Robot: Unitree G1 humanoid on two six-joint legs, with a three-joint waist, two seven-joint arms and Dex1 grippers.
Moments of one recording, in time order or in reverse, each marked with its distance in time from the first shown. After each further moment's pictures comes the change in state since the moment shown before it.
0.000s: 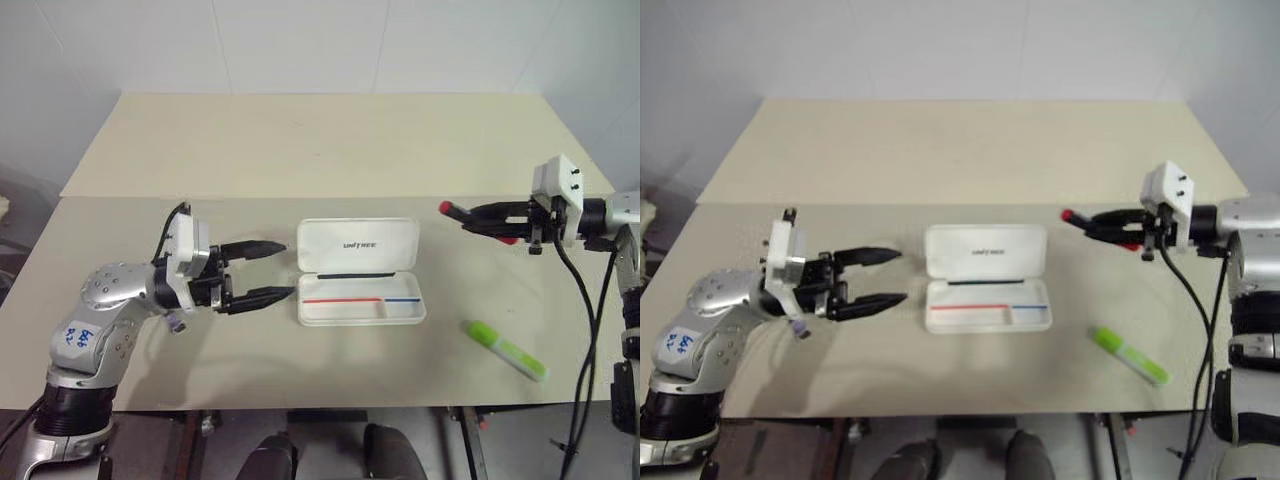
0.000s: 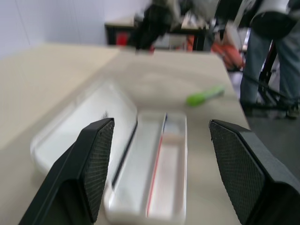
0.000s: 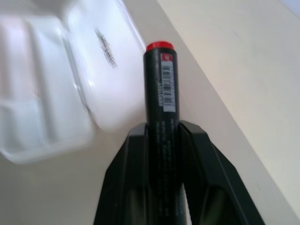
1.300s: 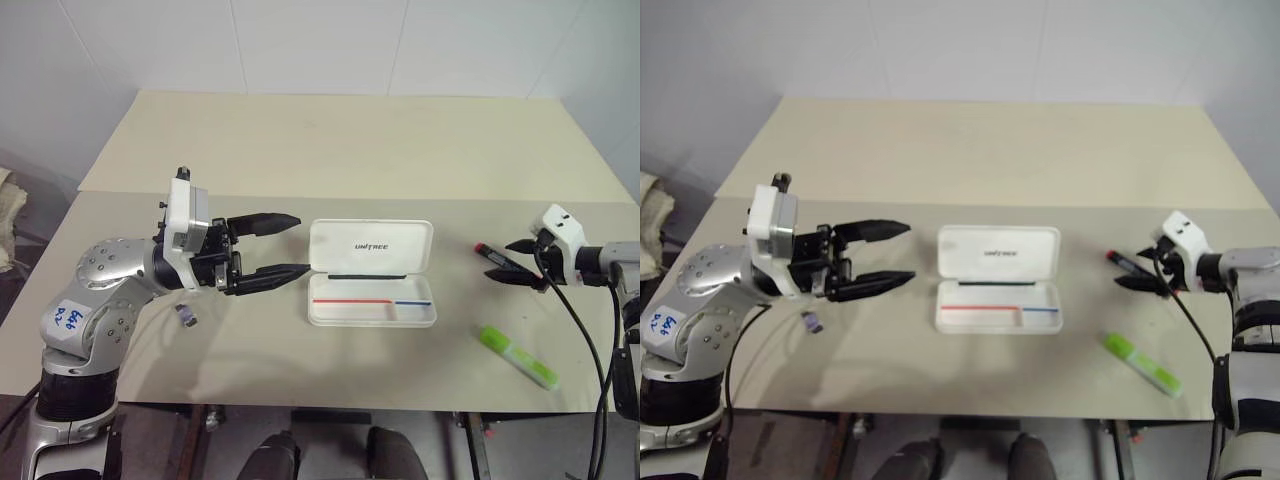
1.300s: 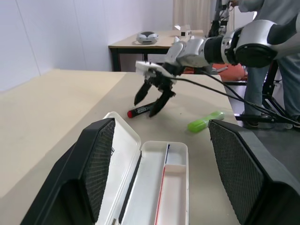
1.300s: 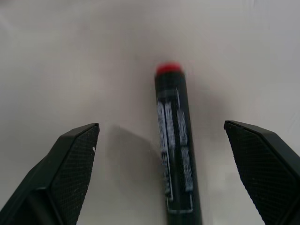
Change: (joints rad) left arm -0.136 -0.036 0.031 -0.144 -0.118 0.178 0.097; right arm -0.149 -0.027 0.118 0.813 -0.314 -0.159 -0.265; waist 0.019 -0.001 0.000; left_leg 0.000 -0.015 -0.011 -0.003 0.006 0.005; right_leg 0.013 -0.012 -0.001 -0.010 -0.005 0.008
